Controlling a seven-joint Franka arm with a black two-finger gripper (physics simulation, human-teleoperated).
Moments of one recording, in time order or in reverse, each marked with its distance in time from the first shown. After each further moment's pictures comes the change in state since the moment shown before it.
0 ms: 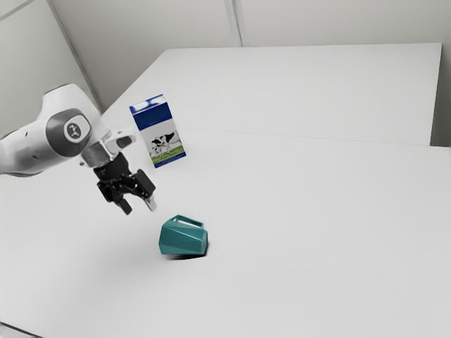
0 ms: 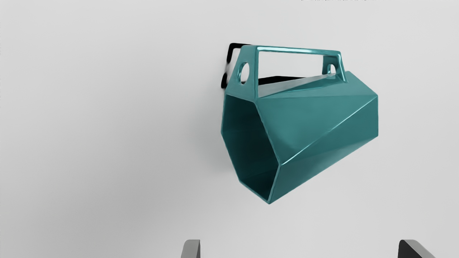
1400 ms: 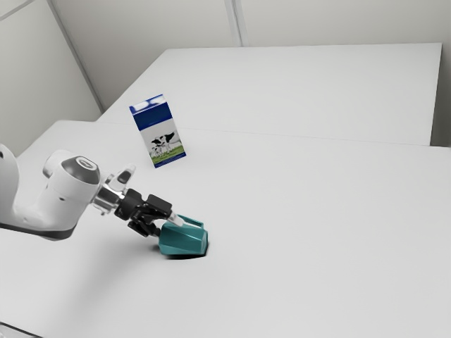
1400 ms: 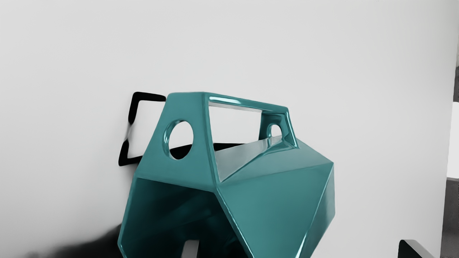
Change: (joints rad) arm -0.047 0.159 0.104 -0.157 -0.734 0.137 0.558
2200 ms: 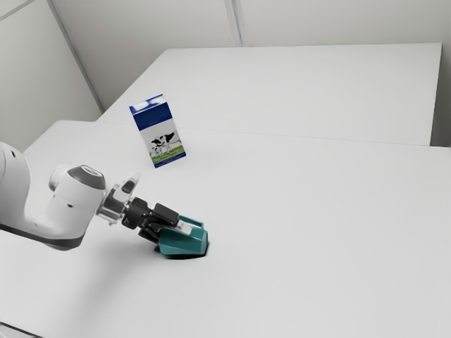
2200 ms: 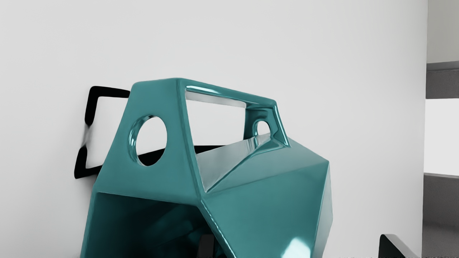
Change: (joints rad) arm -0.019 0.041 0.000 -0.025 -0.134 -0.026 0.135
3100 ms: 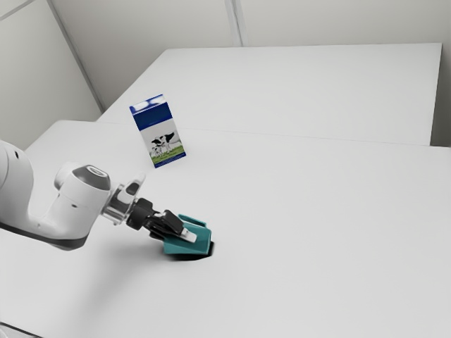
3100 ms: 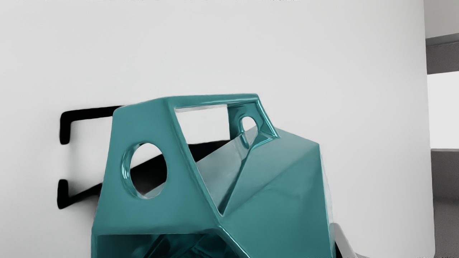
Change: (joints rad) arm -0.036 -0.001 0.000 0.003 0.006 0.008 0.060
